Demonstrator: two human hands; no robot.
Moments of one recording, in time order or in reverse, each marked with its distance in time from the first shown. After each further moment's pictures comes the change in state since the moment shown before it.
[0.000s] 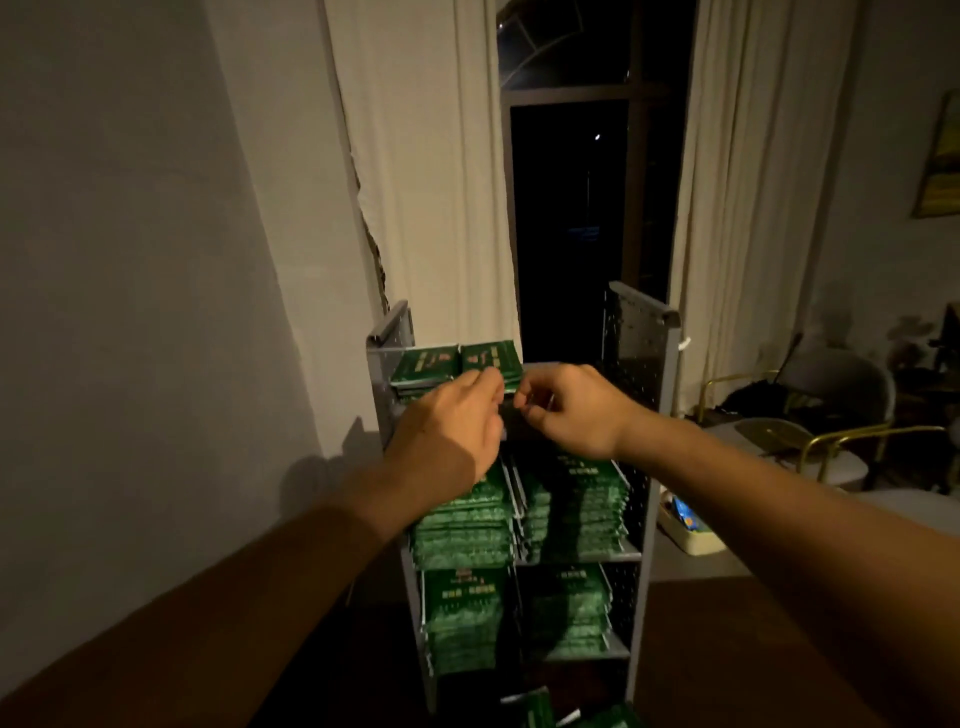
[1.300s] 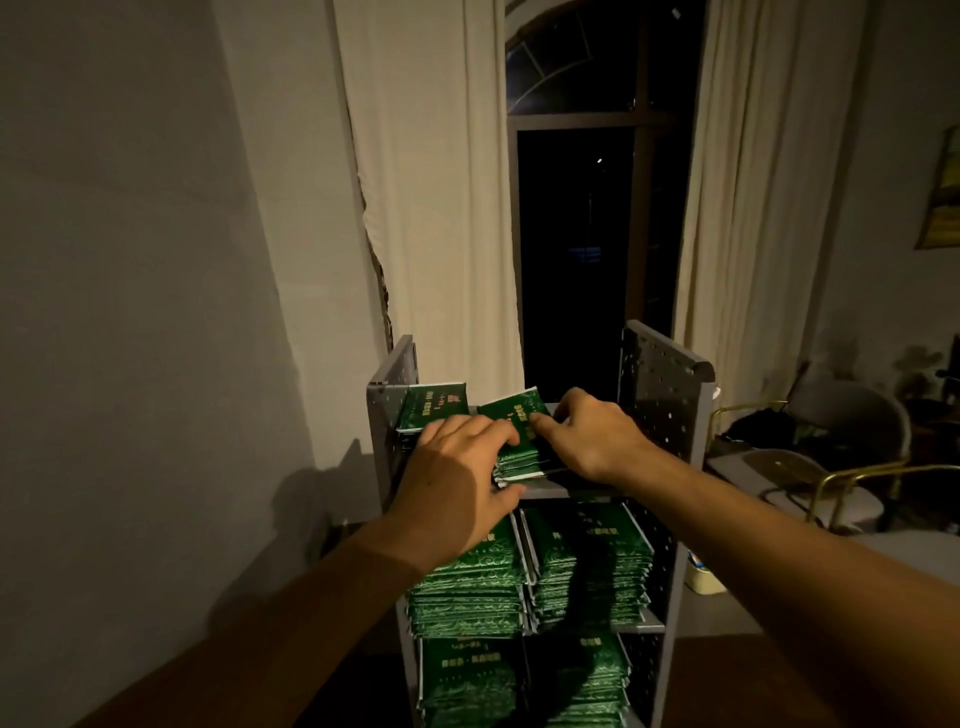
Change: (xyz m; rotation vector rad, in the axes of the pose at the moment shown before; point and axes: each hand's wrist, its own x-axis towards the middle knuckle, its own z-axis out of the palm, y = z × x) left_hand 0.010 -0.022 0.019 0.013 -0.037 -0.090; right_hand 0.041 0.010 0.006 -0.036 0.098 0.352
